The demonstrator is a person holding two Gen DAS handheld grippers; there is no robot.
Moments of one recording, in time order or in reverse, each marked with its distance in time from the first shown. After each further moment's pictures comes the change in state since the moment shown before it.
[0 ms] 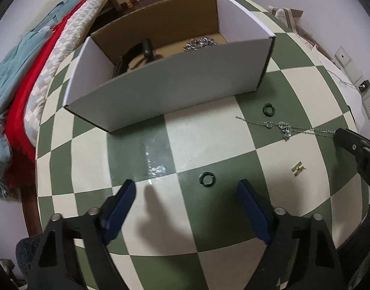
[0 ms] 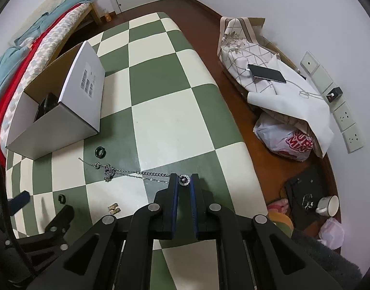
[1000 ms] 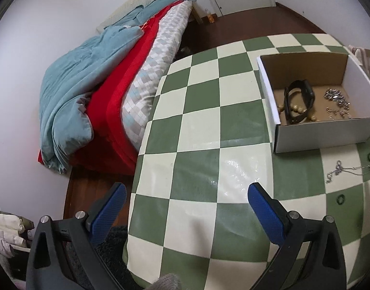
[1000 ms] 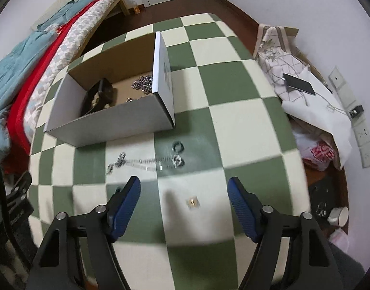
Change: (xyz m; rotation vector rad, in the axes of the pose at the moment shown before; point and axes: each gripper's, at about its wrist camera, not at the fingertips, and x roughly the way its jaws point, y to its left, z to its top) left arm -0.034 0.138 -0.009 -0.218 -0.111 0.414; right arm -0.019 0.079 0.000 -0.110 0.015 0.105
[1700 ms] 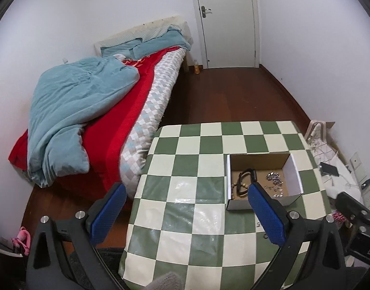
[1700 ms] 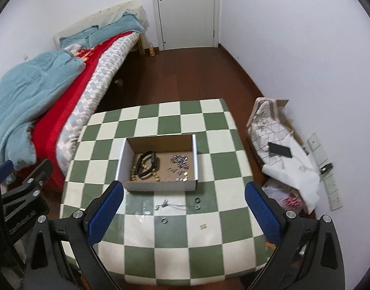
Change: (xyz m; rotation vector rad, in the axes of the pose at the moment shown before) left arm -0.133 0.085 0.035 -0.177 -0.266 -0.262; right arm -0.207 0.064 0.024 -0.101 -0.261 -0.035
